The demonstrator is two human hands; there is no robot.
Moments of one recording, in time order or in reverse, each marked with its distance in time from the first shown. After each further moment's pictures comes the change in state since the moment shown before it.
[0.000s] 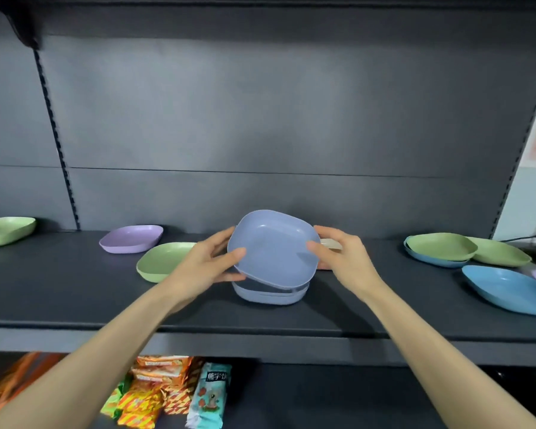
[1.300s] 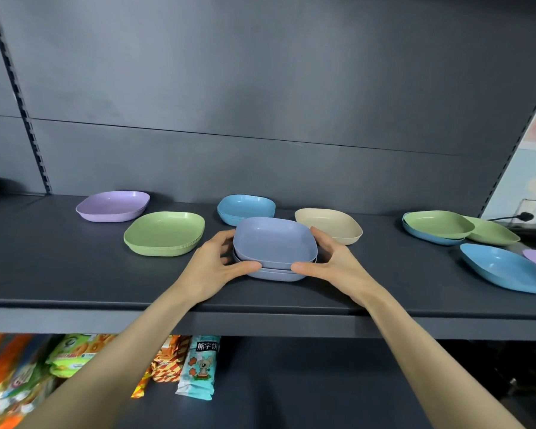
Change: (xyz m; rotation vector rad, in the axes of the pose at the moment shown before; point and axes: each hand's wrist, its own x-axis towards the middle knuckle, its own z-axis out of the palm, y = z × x) left_hand 0.015 -0.079 -0.015 0.313 0.058 -0.038; right_hand -0.013 0.041 0.027 -0.033 -0.269 0.132
